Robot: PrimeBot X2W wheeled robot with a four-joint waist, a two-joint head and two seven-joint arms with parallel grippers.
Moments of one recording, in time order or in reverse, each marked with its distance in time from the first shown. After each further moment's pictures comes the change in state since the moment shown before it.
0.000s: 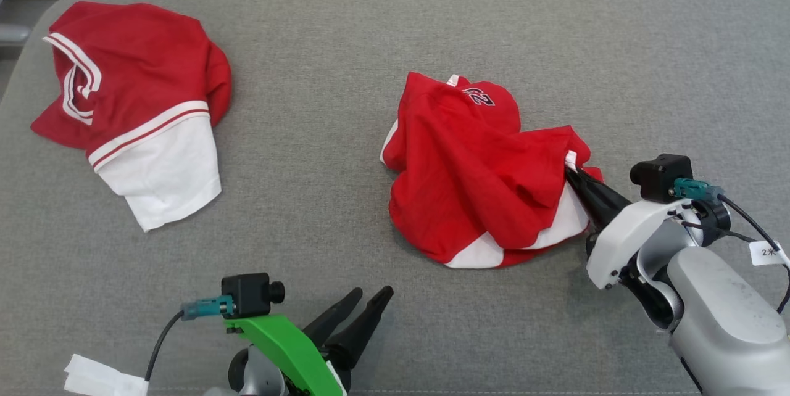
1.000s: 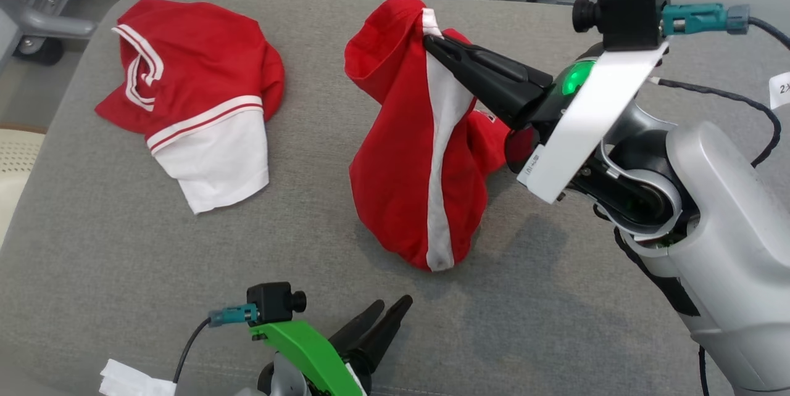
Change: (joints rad) left arm -0.059 -0.006 -0.123 0.151 -0.137 -0.008 -0.088; right arm -0.231 0.043 0.079 -0.671 0.481 -0.043 0.433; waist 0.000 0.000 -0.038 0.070
